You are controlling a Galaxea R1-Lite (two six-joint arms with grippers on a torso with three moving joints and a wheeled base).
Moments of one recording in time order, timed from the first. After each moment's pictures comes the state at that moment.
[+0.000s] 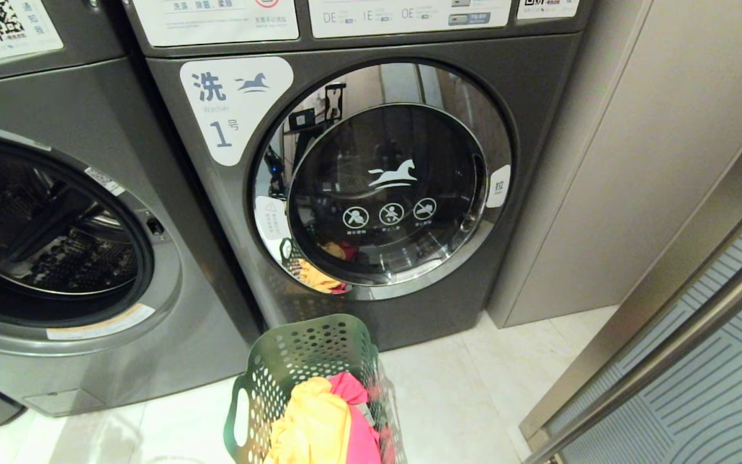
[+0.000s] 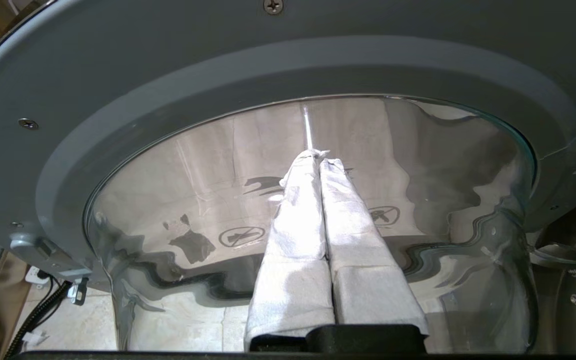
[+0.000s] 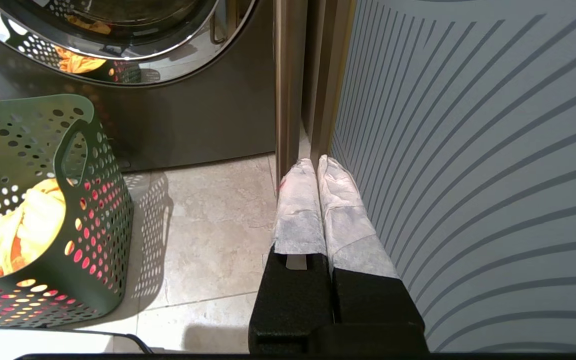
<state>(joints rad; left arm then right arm) 1.01 1.96 -1.84 0.23 0.65 -0.24 0.00 0.00 0.00 0.00 0.02 -0.02</state>
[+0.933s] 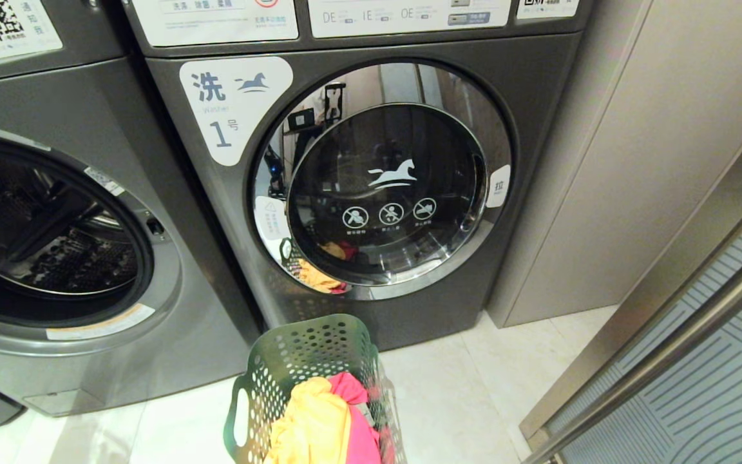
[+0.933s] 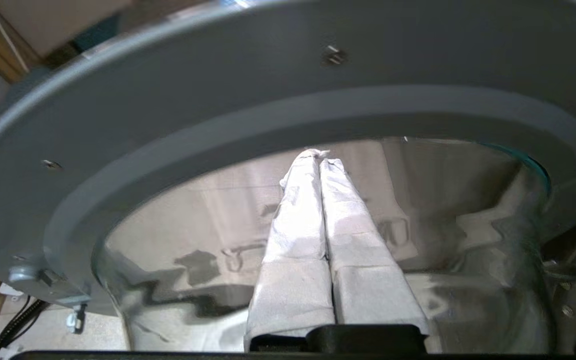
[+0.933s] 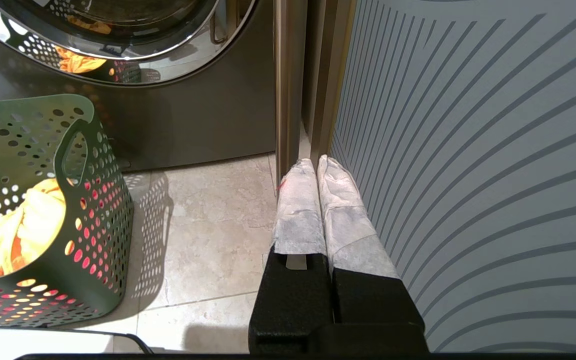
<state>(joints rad) 1.11 1.95 -1.85 0.22 0.51 -0.23 0.00 0.00 0.00 0.00 0.02 -0.02</state>
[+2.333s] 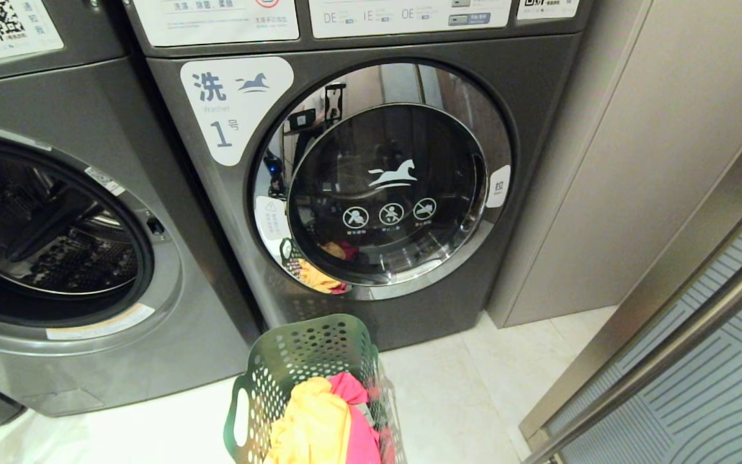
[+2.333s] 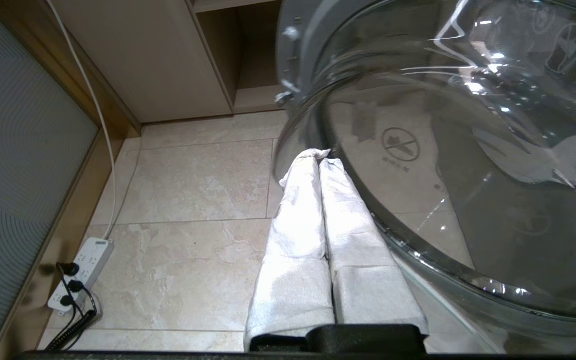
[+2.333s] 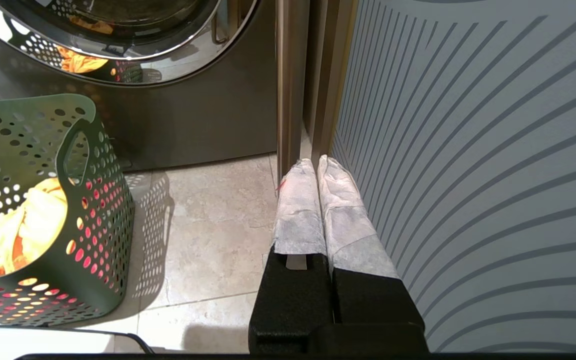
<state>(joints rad) 1.31 2.09 -1.89 0.07 0.45 -0.12 0.00 0.00 0.00 0.00 0.02 -0.02</state>
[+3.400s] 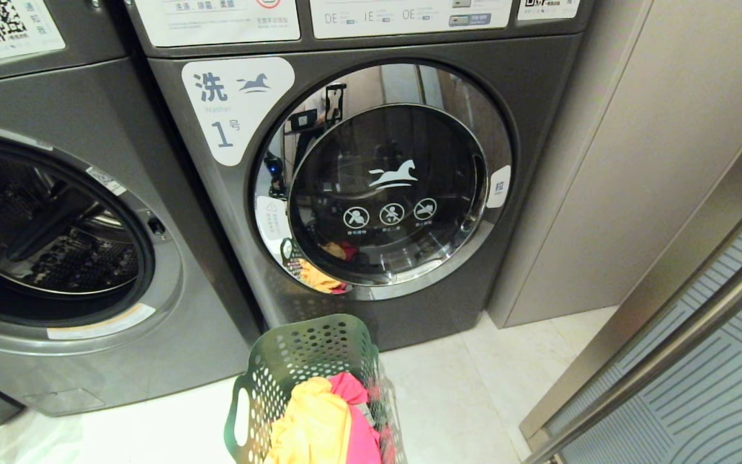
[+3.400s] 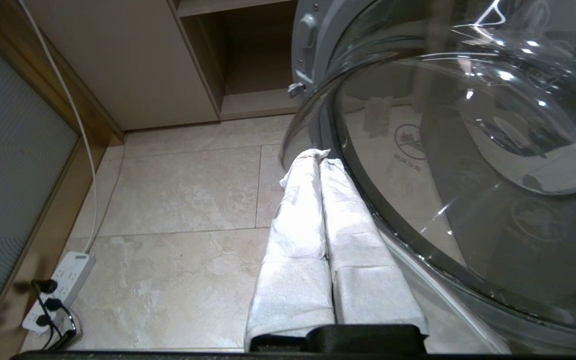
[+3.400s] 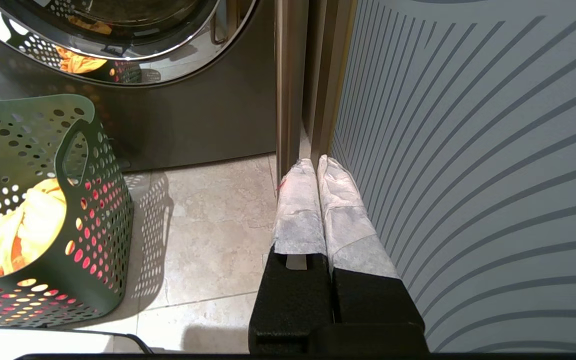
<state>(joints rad) 1.34 2.15 -1.89 -0.02 0.37 -0.11 0.00 0.00 0.00 0.00 0.02 -0.02</state>
